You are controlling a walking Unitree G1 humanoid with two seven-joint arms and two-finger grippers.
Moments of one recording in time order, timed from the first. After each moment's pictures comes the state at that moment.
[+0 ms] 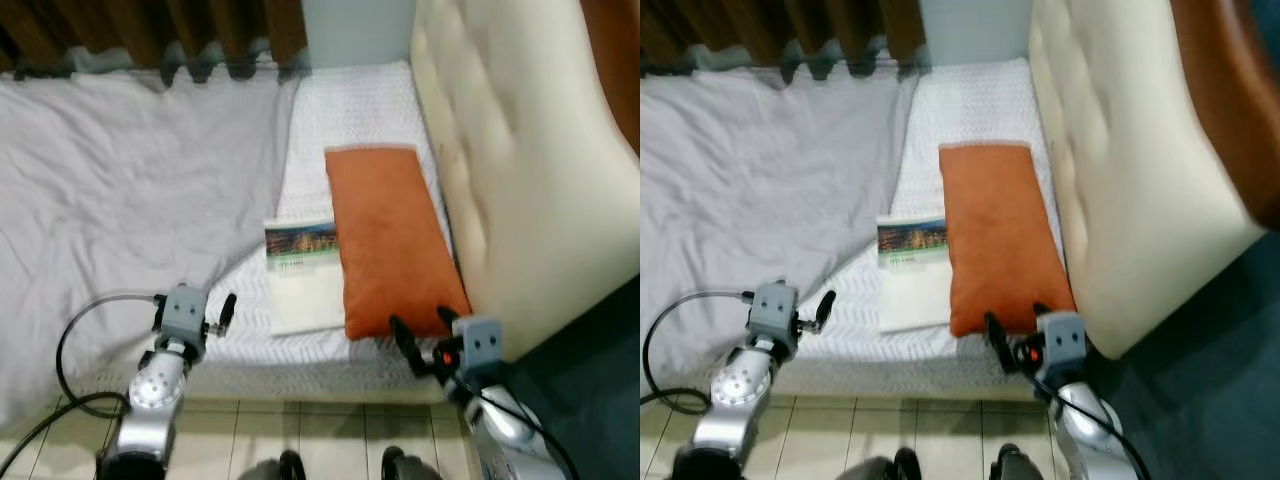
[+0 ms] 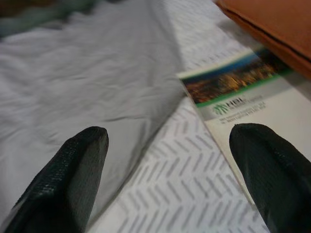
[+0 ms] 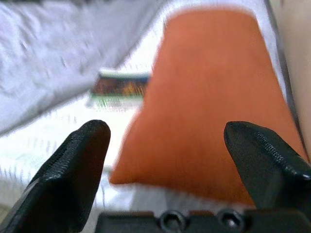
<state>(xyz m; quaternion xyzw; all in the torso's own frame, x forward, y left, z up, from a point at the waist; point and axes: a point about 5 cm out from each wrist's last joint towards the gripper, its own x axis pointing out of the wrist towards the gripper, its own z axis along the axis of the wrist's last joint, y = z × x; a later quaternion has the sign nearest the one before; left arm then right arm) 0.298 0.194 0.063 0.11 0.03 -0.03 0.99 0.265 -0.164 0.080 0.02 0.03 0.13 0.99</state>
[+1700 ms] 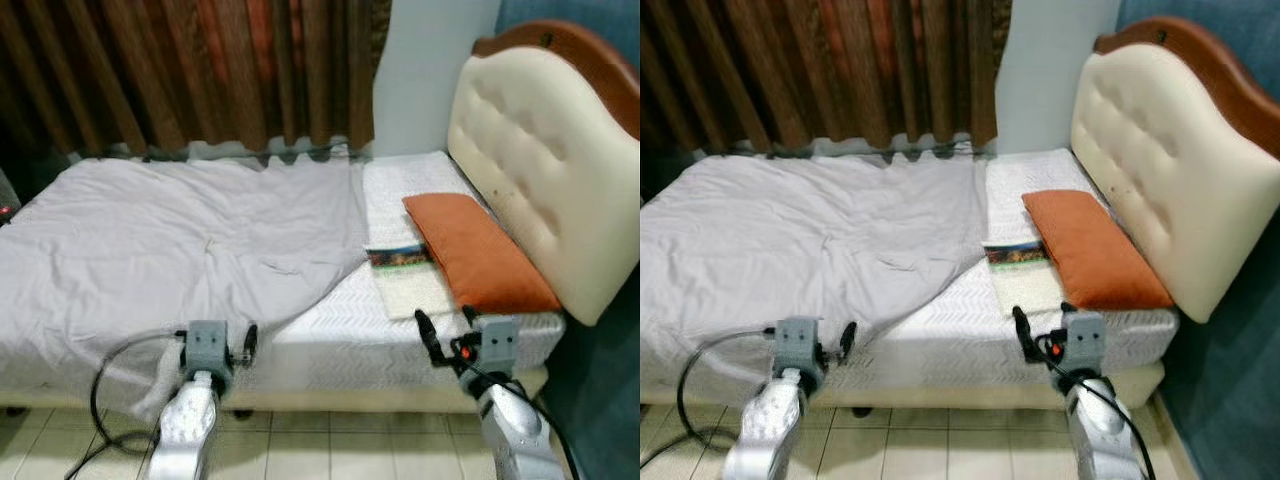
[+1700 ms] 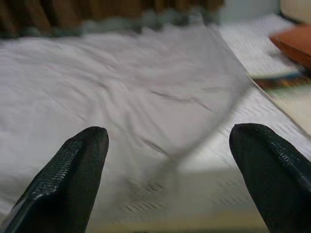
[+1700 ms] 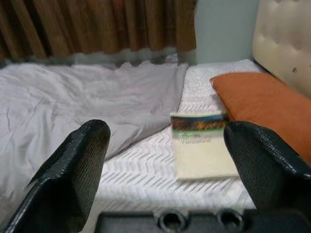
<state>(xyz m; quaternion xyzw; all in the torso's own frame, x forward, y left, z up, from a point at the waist) 0.287 0.168 0.056 0.04 0.07 -0.01 1.00 0.278 -0.194 0.053 0.02 0.02 0.07 1.00</state>
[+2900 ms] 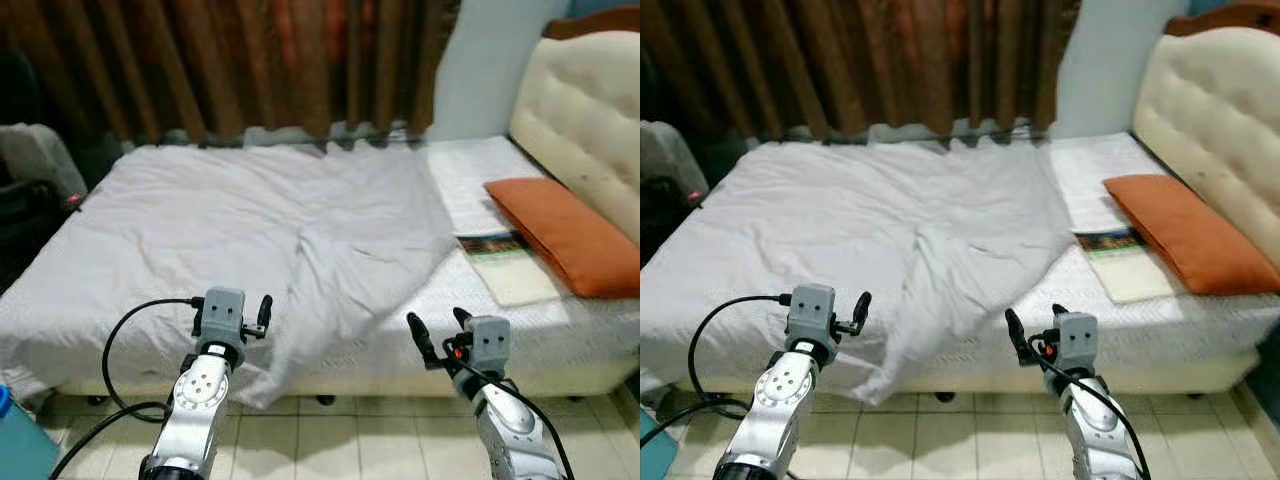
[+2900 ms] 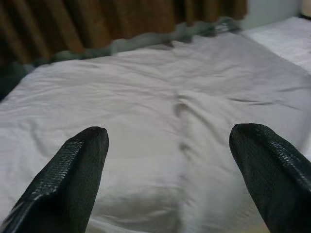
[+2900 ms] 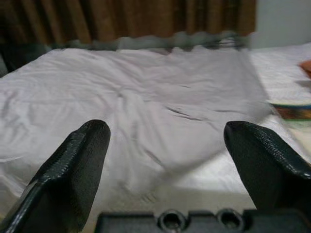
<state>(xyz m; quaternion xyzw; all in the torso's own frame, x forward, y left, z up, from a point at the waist) 0.301 0.152 0.077 0.07 0.04 -0.04 1.00 0.286 -0.184 0.054 0.02 0.02 0.09 1.00</state>
